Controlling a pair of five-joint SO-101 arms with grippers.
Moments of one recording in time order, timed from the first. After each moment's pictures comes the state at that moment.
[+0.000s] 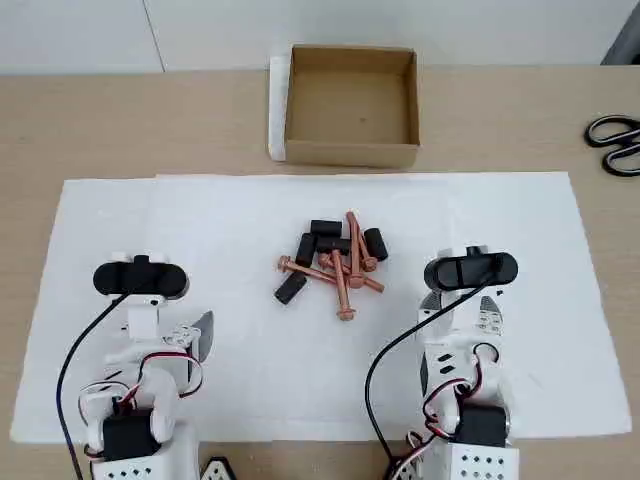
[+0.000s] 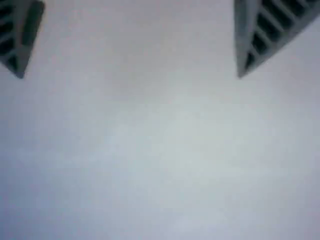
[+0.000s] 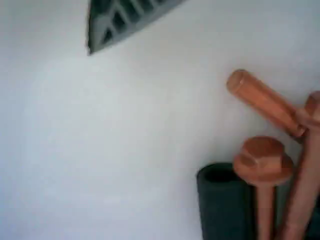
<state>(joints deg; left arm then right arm) -12.5 -103.5 90.8 71.3 -3.8 1.8 -102.0 96.1 51.2 2.7</state>
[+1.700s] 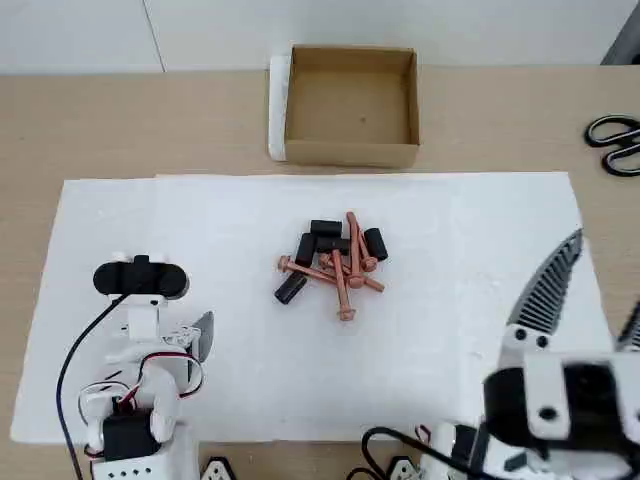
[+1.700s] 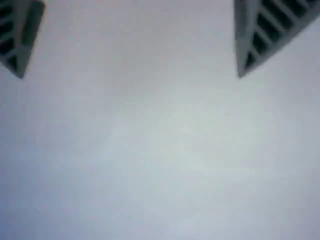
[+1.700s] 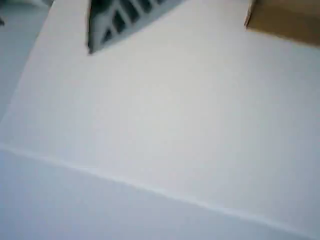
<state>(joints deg) -12.5 -103.5 90.8 71.3 -3.8 12.7 -92.2 31.3 53.1 13.1</state>
